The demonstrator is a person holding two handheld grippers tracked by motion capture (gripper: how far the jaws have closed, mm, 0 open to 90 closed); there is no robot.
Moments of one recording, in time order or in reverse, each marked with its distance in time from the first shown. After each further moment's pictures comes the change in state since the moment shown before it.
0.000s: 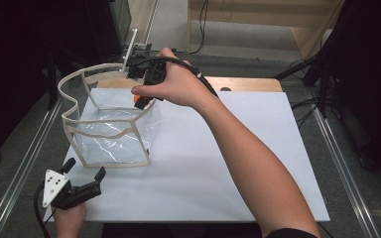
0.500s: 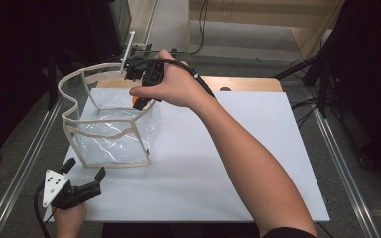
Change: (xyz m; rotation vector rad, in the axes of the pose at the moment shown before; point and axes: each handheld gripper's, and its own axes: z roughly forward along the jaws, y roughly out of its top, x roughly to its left) left arm 0.000 0.000 0.000 -0.001 -0.001 -0.001; right arm -0.001 0.003 0.007 0.005 0.005 -0.003
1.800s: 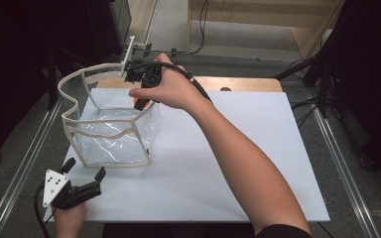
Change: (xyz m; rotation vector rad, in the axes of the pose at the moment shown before) left arm -0.001 0.000 0.000 0.000 0.002 0.000; right arm -0.013 0.001 0.023 0.035 -0.023 0.055
